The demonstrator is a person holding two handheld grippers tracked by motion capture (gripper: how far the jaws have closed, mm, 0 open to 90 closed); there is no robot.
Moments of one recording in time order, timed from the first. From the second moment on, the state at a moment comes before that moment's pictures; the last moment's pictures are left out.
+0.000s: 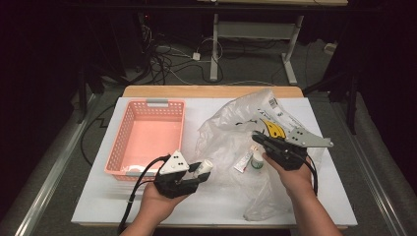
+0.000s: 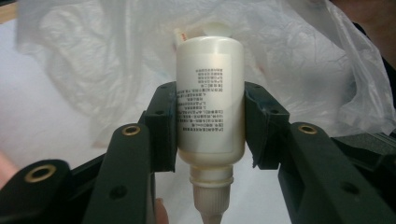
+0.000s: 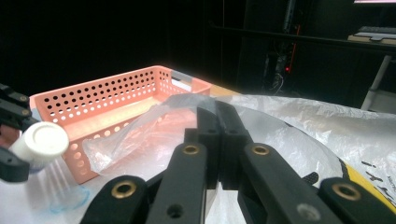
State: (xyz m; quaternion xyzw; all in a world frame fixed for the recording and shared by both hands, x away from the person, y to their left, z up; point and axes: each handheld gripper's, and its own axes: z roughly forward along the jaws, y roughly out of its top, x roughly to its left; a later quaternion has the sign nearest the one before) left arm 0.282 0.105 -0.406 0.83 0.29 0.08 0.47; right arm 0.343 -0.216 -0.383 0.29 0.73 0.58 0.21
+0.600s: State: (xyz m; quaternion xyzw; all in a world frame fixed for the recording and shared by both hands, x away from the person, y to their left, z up) left arm 0.322 0.035 -0.419 0.84 0.29 0.08 0.46; right arm 0.345 -0.218 -0.385 0.29 0.73 0.58 0.21
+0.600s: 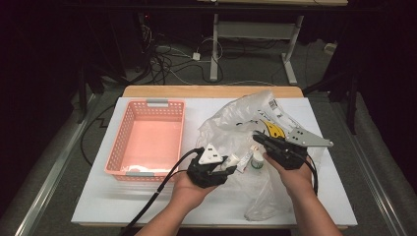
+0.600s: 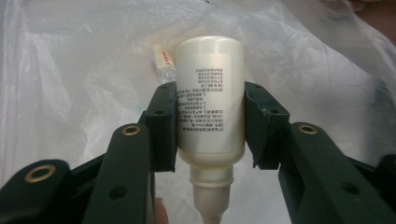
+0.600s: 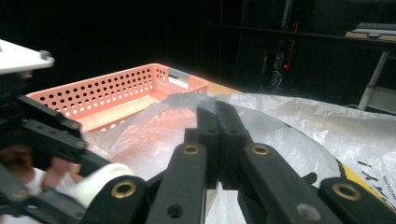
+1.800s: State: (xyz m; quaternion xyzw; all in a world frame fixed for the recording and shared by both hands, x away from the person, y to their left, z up) left arm 0.403 -0.030 -0.464 0.84 0.33 0.10 0.42; right arm 0.352 -0.239 -0.389 0.33 0.71 0.58 0.21
